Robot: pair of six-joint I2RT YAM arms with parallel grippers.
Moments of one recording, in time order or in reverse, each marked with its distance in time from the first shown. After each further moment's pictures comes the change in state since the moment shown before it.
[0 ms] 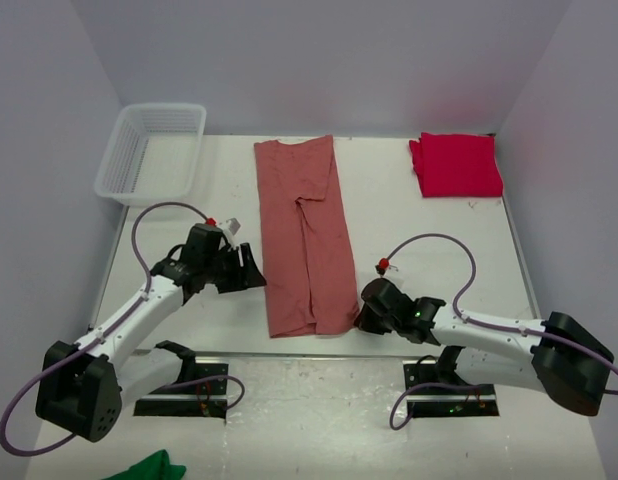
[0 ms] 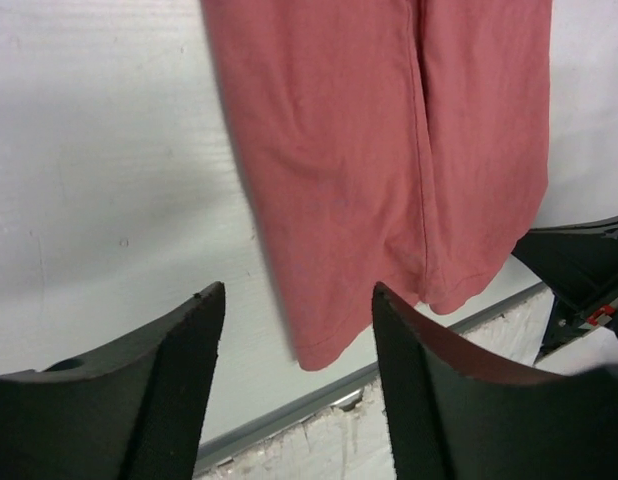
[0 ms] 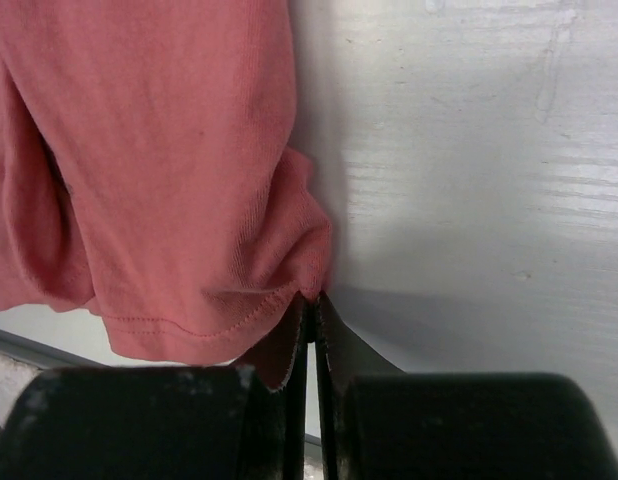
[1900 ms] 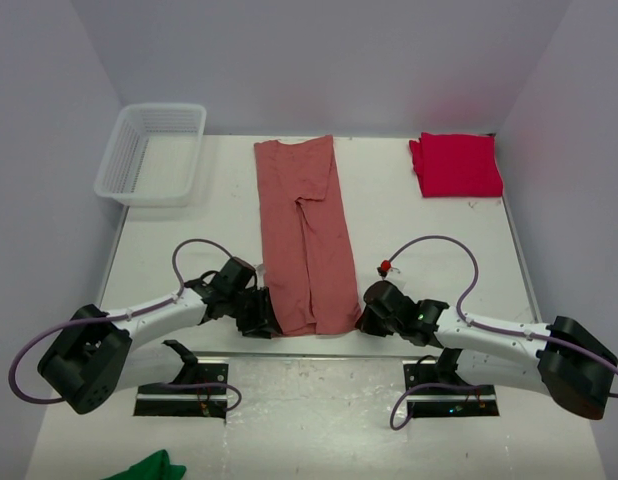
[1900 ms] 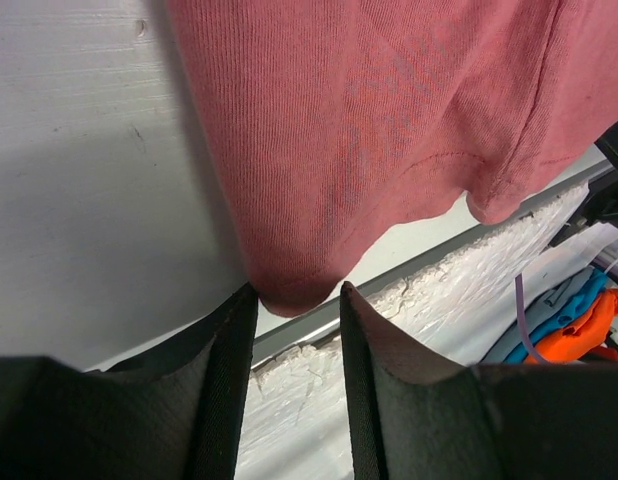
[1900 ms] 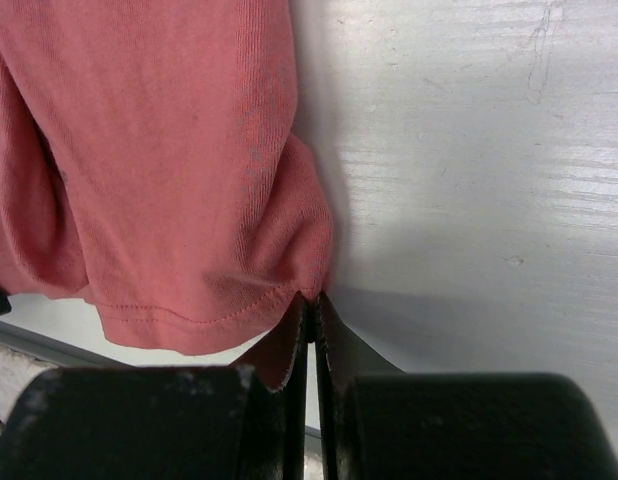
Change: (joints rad) left arm -0.283 0.129 -0.206 0.127 0.103 -0.309; right arm 0.012 -0.031 -0.017 -0.005 -0.002 0.011
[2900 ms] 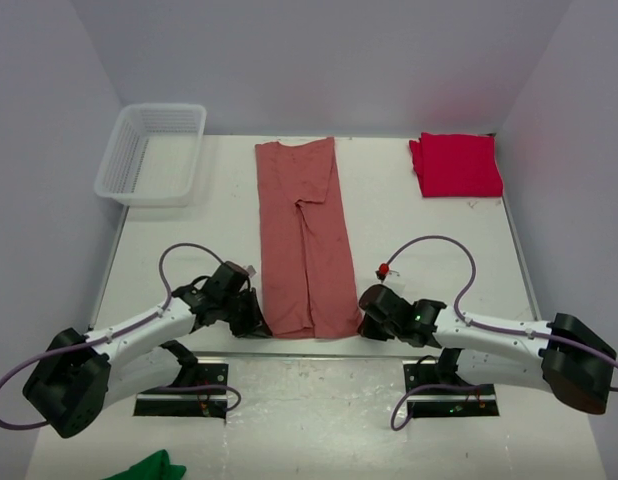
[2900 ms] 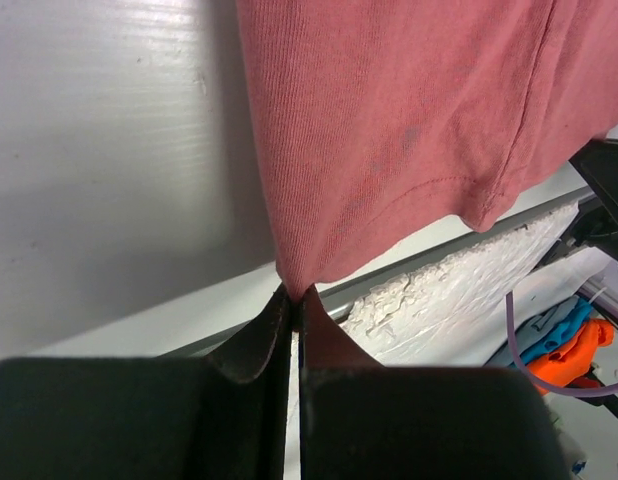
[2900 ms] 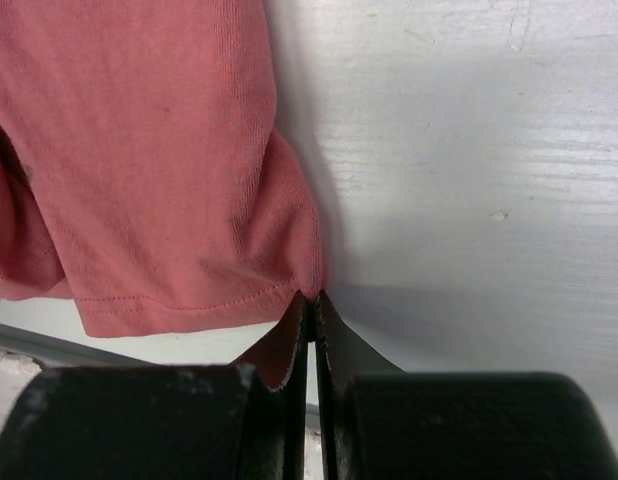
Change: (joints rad) left arm -0.003 -0.143 -0.025 -0.085 -0.073 -0.073; right arm 0.055 0.008 0.042 -0.110 0.042 0.046
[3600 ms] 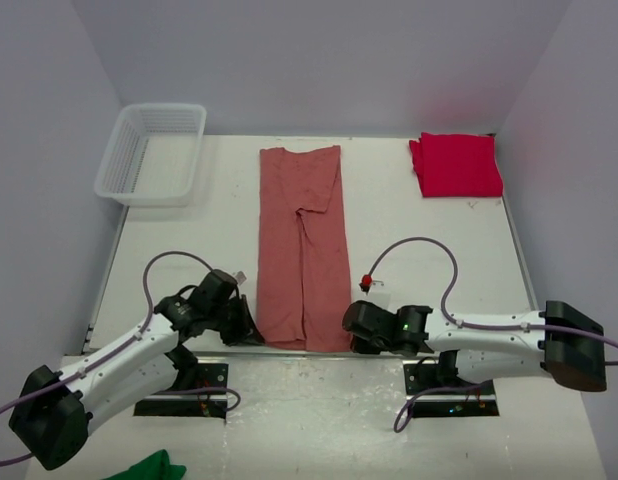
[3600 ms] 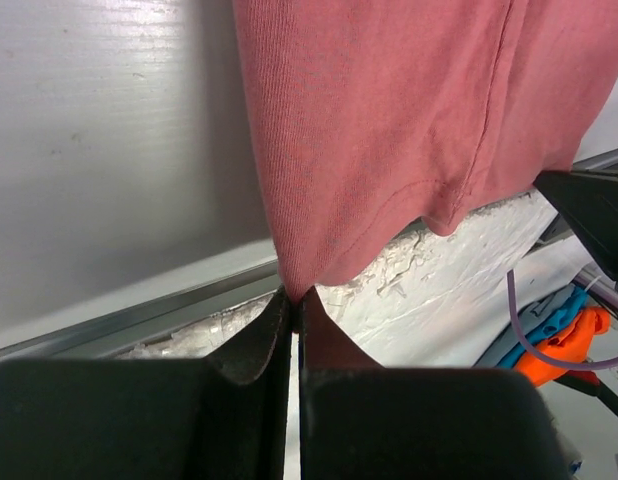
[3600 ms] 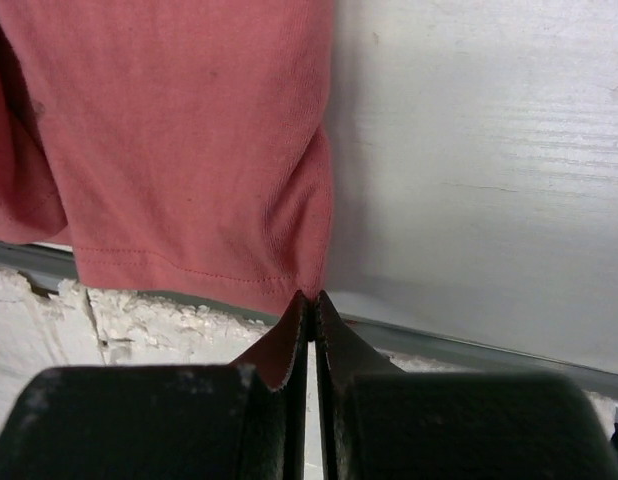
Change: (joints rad) left arm 0.000 -0.233 -0.035 -0.180 -0.002 -0.023; right arm 0.232 0.063 0.113 -0.149 0.043 0.106
